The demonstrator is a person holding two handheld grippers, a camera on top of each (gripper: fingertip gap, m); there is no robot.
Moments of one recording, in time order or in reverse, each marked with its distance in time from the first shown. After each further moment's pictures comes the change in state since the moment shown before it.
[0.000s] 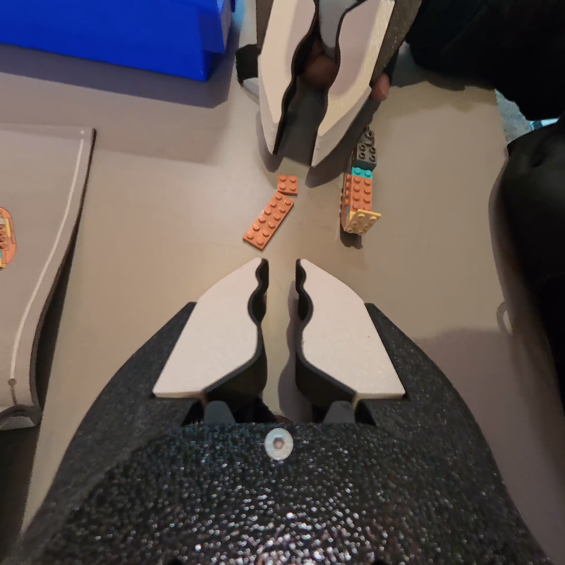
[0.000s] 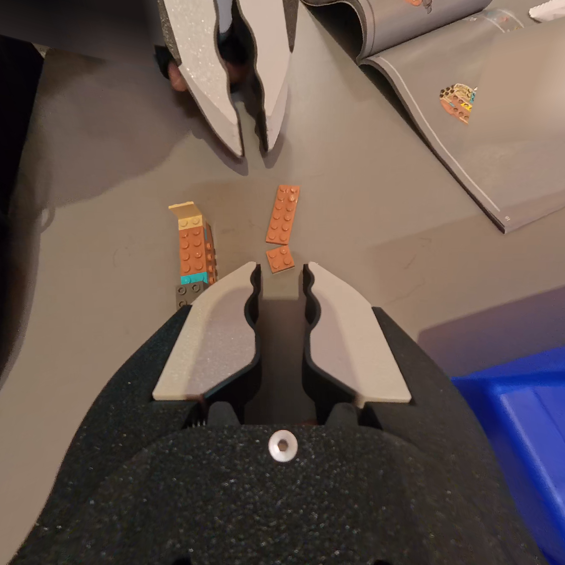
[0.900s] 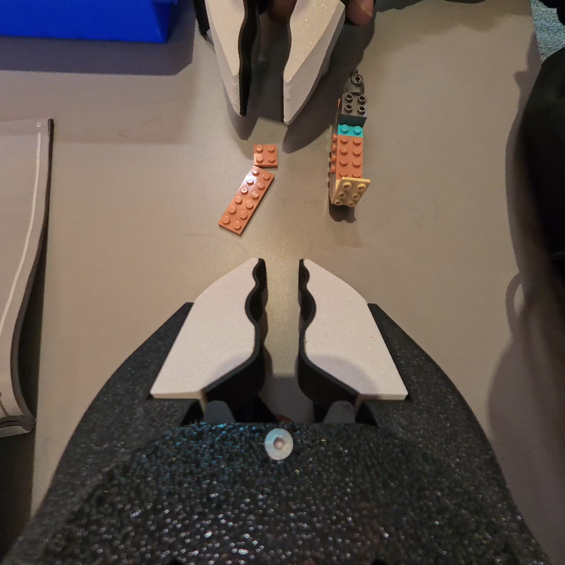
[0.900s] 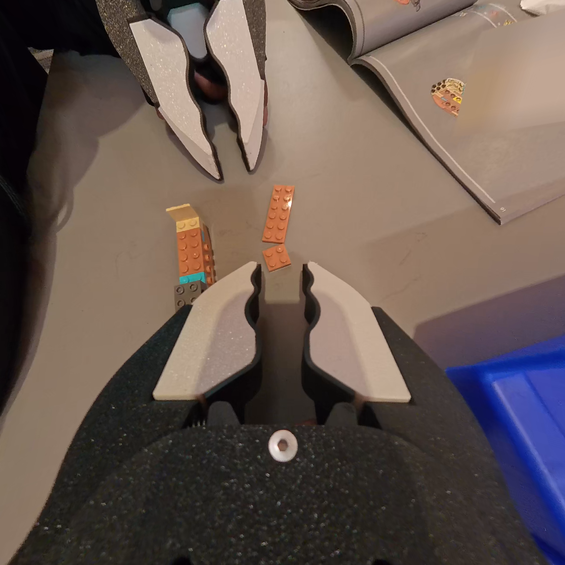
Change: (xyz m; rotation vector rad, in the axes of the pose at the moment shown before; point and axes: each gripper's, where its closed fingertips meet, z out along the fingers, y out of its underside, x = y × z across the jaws) left arm 0.011 0.016 0.007 -0.112 -0.024 0.117; right arm 0.002 0.000 -0.002 0.012 -0.004 0.037
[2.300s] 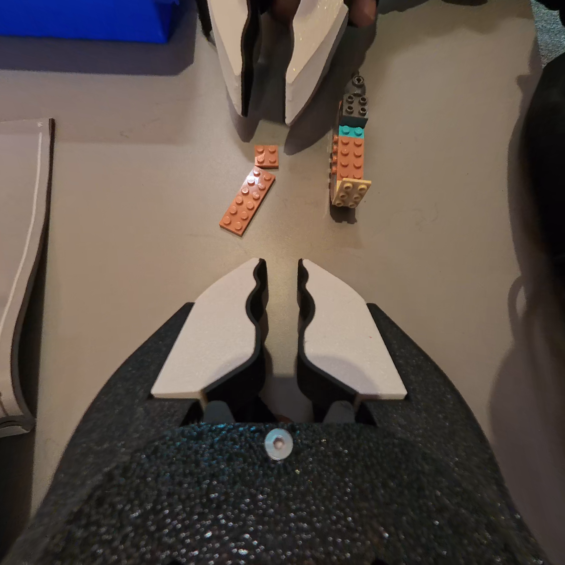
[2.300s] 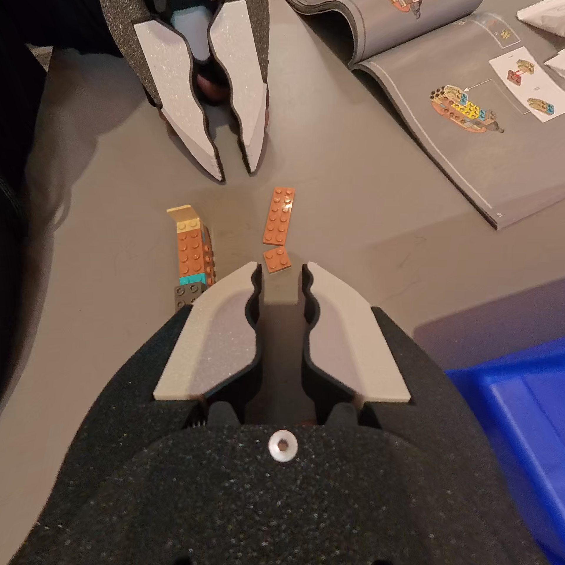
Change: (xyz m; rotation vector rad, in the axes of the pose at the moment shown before) left arm -0.001 0.000 0.000 0.001 -0.002 -0.004; right arm 0.000 -0.001 0.000 0.004 0.006 -0.017
